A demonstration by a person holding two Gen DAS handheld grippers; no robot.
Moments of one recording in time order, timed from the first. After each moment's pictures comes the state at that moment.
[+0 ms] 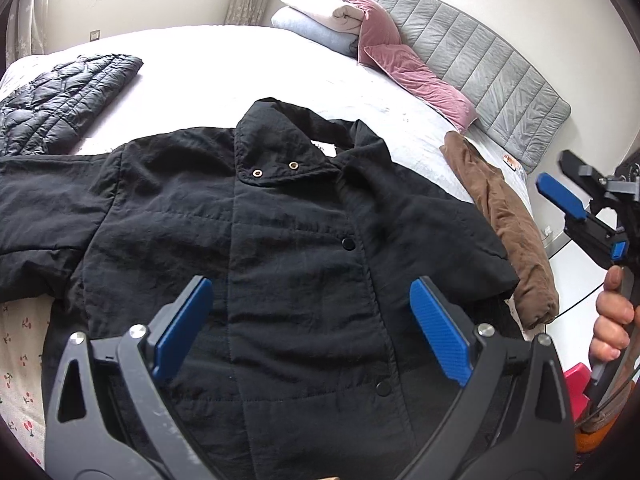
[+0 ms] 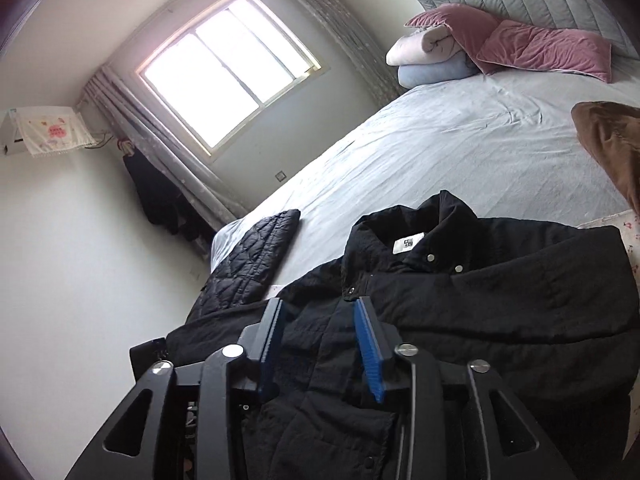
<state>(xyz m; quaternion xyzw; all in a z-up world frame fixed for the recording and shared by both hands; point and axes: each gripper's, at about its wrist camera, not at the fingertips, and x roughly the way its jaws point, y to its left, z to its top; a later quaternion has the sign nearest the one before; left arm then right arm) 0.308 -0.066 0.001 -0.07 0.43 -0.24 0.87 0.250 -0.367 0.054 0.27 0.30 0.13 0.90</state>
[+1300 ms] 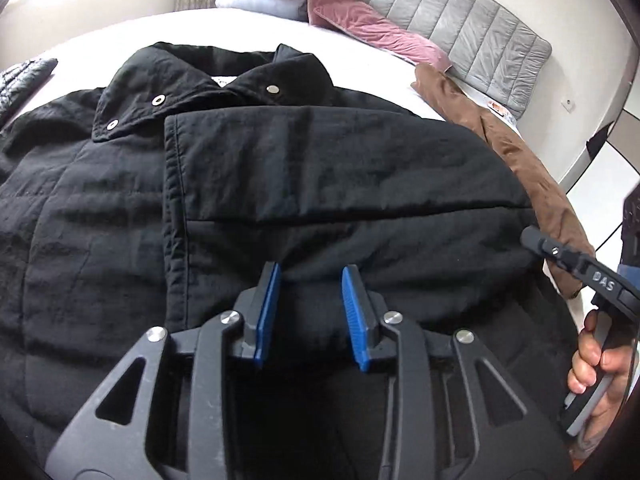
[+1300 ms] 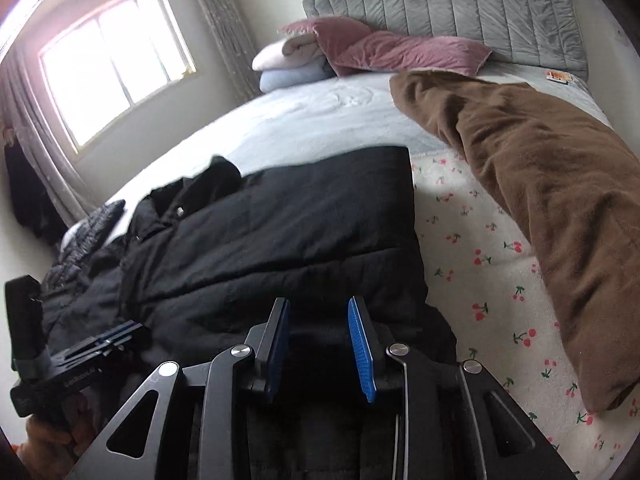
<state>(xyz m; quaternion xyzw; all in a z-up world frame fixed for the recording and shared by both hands) 0.313 -0.199 -0.095 -0.01 0.42 -0.30 0.86 0.206 -0.481 -0.094 0.17 0.37 -0.11 0.90</state>
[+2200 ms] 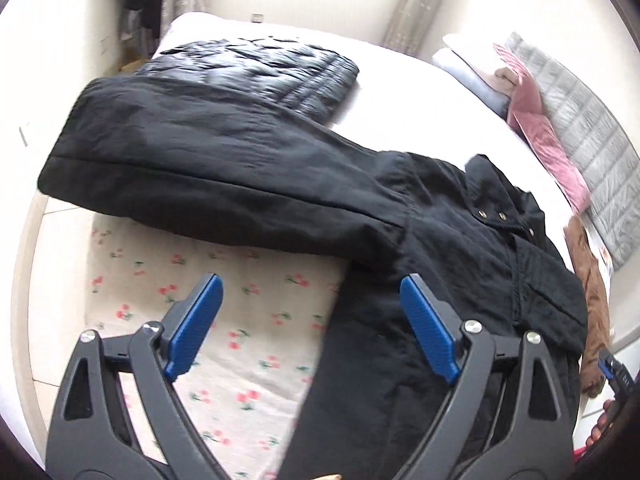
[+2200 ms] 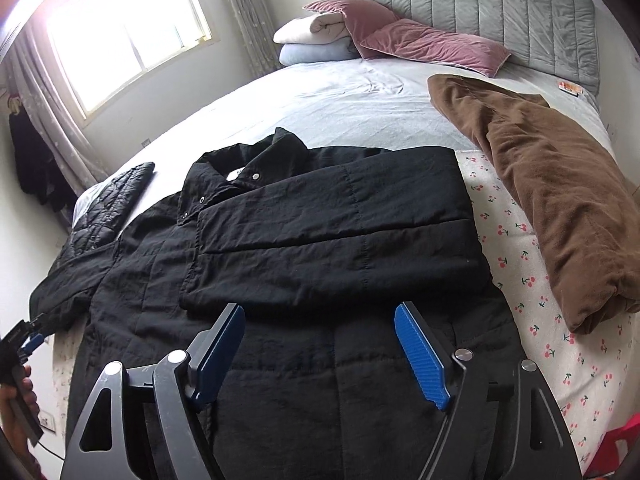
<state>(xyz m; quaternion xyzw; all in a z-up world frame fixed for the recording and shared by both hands) 0.278 0.171 -0.016 -0.15 0.43 0.02 0.89 0.170 -0.372 -0.016 0.15 0.40 -0.09 0.90</state>
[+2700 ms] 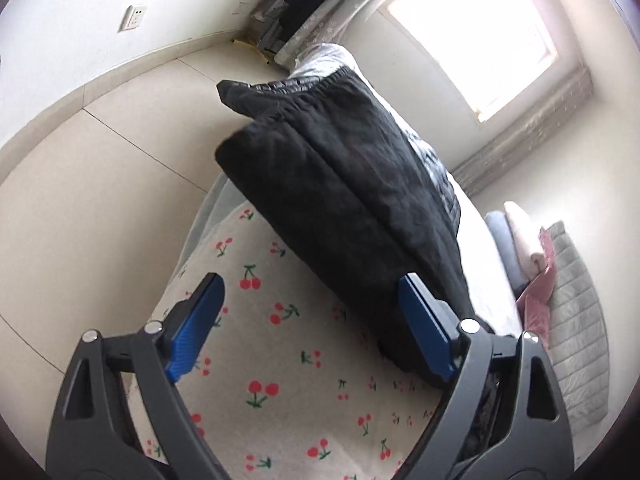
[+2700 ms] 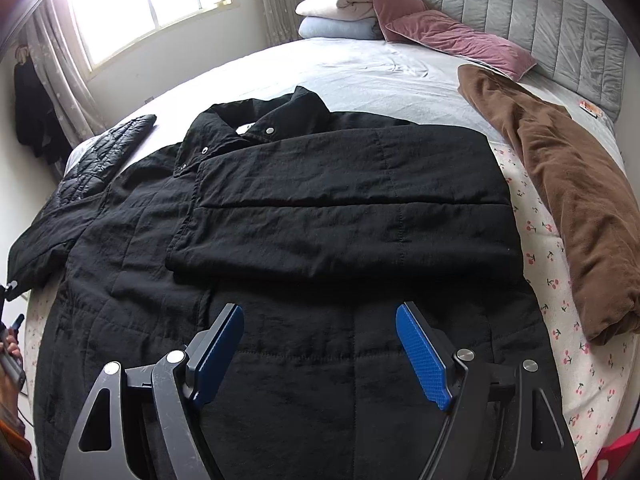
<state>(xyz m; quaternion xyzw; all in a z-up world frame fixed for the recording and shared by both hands) 0.269 0.353 -0.099 -0.42 0.27 0.12 0.86 0.192 -0.344 -0.053 0.10 0.45 -0.08 0.89</state>
